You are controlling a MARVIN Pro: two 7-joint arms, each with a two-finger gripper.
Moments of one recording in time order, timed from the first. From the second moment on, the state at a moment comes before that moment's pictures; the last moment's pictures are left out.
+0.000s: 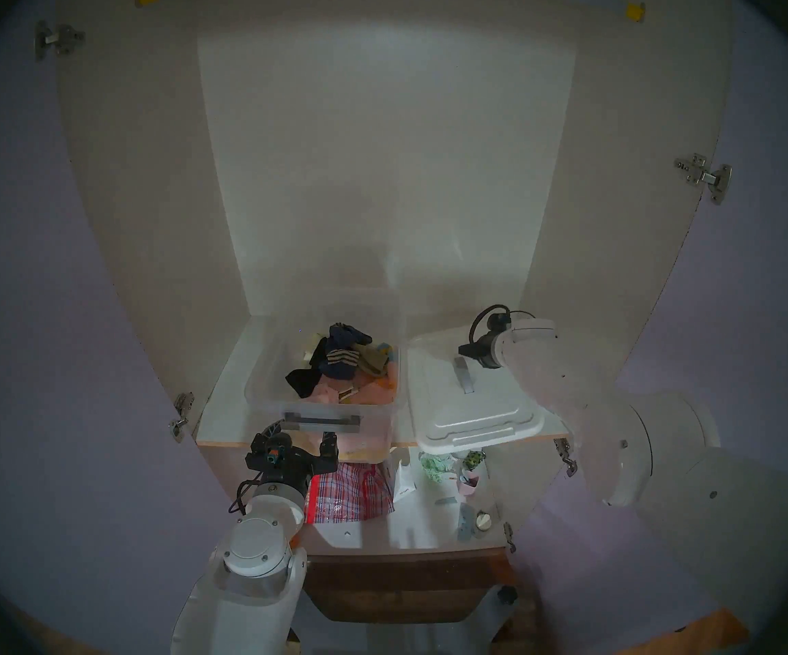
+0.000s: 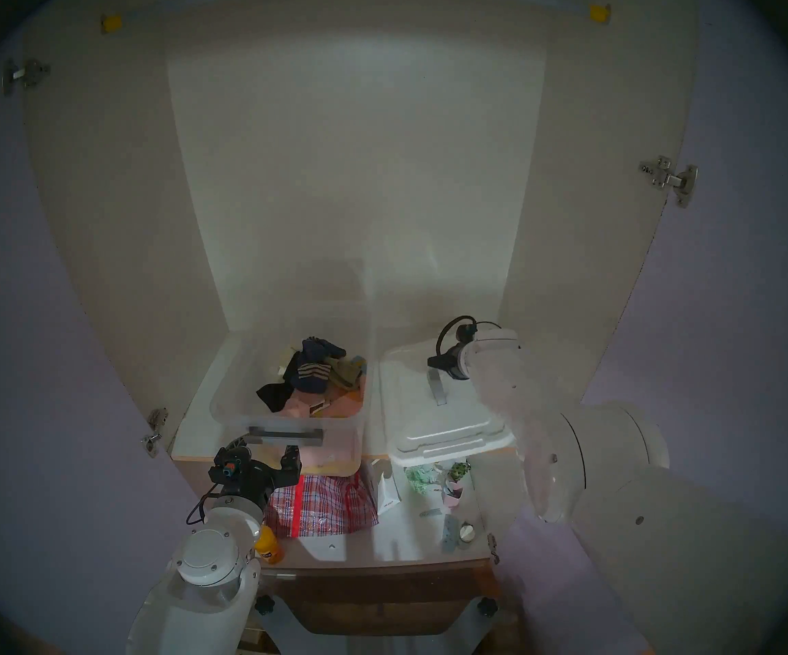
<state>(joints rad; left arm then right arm) 1.92 -1.49 -1.48 -1.76 -0.07 -0.01 0.11 -0.56 -1.49 1.53 -0.28 0.08 0.42 0.22</state>
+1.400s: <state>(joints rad) 1.92 -1.48 -1.46 -1.76 -0.08 -0.01 0.13 -0.64 -1.51 1.49 -0.13 0.06 0.21 0.31</state>
